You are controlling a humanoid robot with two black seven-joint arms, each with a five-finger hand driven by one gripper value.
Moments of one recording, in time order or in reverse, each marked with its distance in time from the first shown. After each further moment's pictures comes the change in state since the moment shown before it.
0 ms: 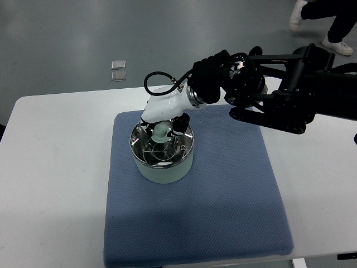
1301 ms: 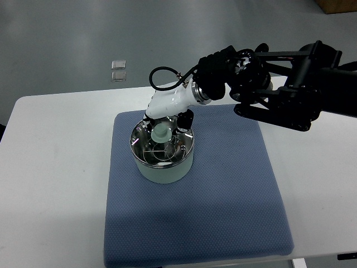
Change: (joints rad) left arm 0.000 0.000 0.000 0.000 0.000 0.000 0.000; right arm 0.001 -0.024 0.003 0.007 0.017 0.001 0.002
